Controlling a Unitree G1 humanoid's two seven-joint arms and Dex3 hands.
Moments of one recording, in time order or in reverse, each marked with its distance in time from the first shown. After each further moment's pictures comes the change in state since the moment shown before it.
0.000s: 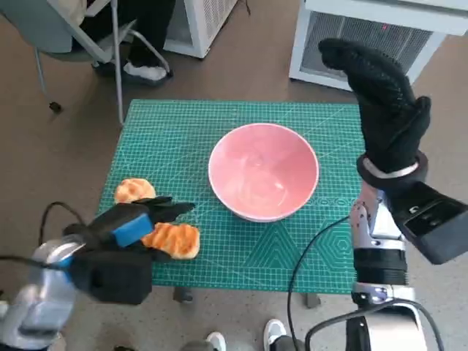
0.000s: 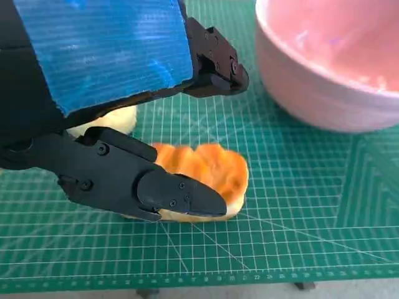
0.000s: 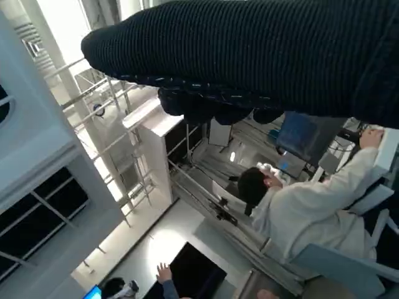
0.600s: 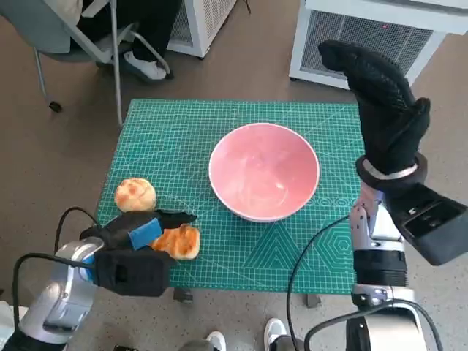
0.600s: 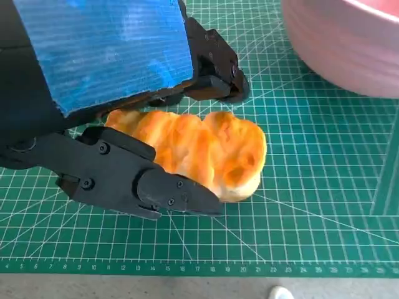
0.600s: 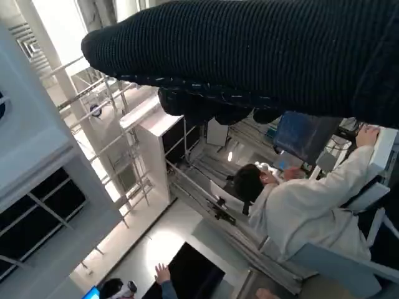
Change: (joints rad) left arm 0.007 -0.042 -0.063 0.040 0.108 0.051 0.037; right arm 0.010 0.000 0.004 -0.011 0.000 0.002 -0.011
